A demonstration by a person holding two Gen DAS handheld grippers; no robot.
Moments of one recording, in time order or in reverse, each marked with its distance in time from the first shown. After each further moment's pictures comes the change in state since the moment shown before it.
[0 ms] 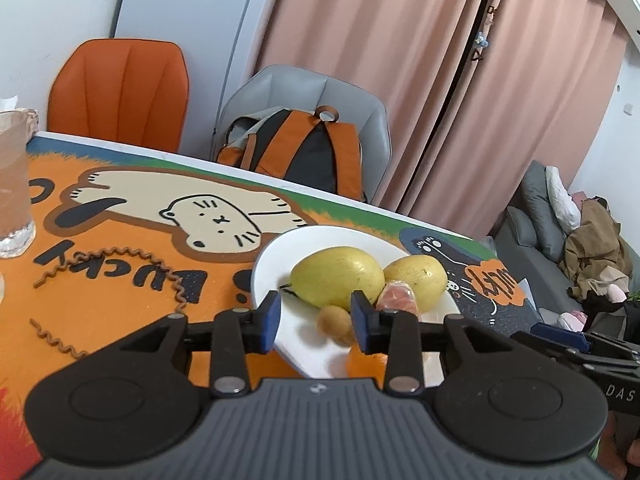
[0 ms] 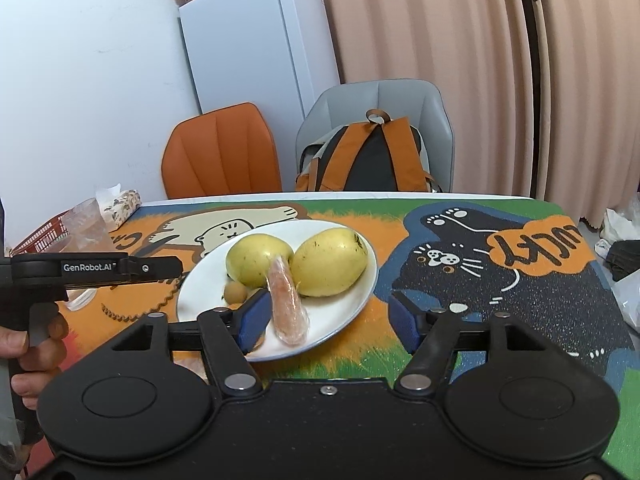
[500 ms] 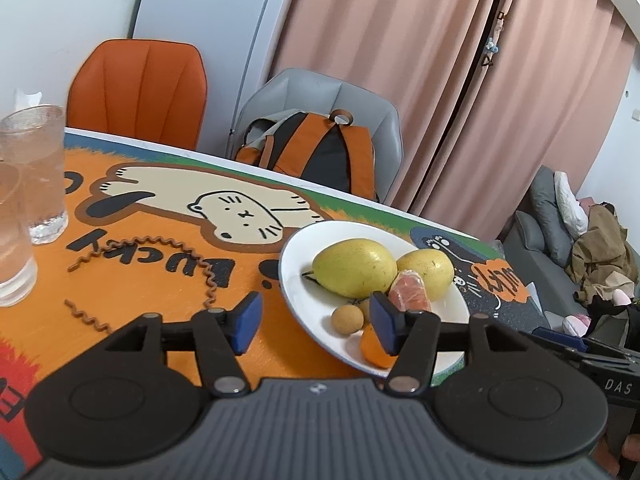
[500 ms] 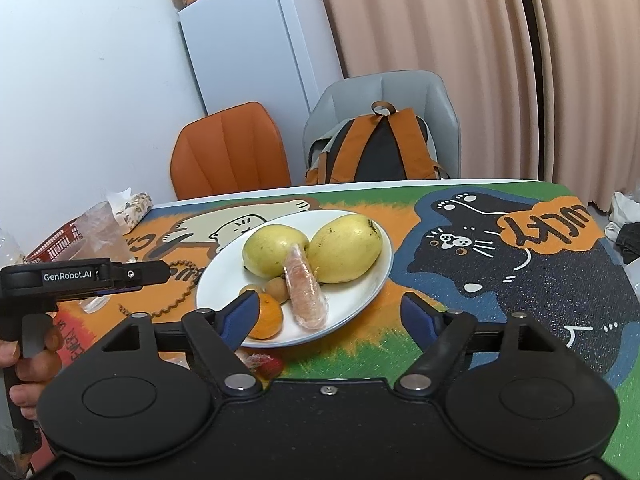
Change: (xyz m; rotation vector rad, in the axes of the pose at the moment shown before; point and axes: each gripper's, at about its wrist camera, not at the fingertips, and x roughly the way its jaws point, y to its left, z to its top) left arm -0.029 0.008 -0.007 -0.017 -0.004 0.036; right arm -0.007 0.004 -0.007 0.043 0.010 0.035
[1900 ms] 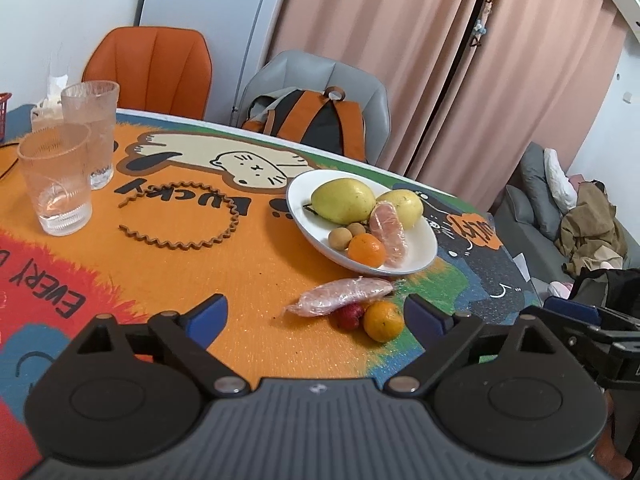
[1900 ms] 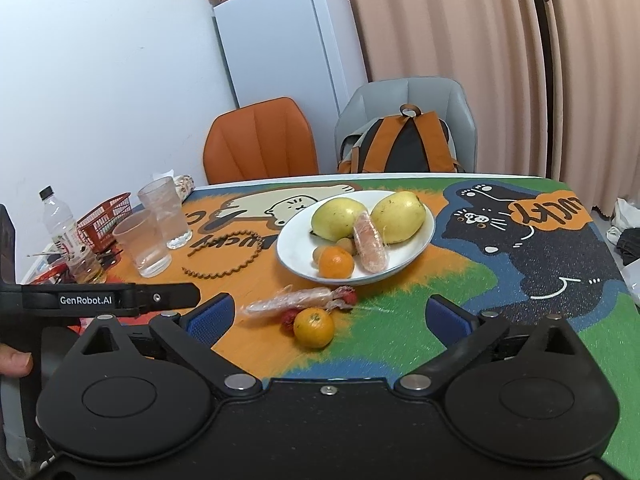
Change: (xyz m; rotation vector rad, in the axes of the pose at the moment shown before) left arm -0.092 0.002 -0.047 0.015 0.060 -0.013; right arm -0.085 0.061 -0.029 -0.043 0.015 0.023
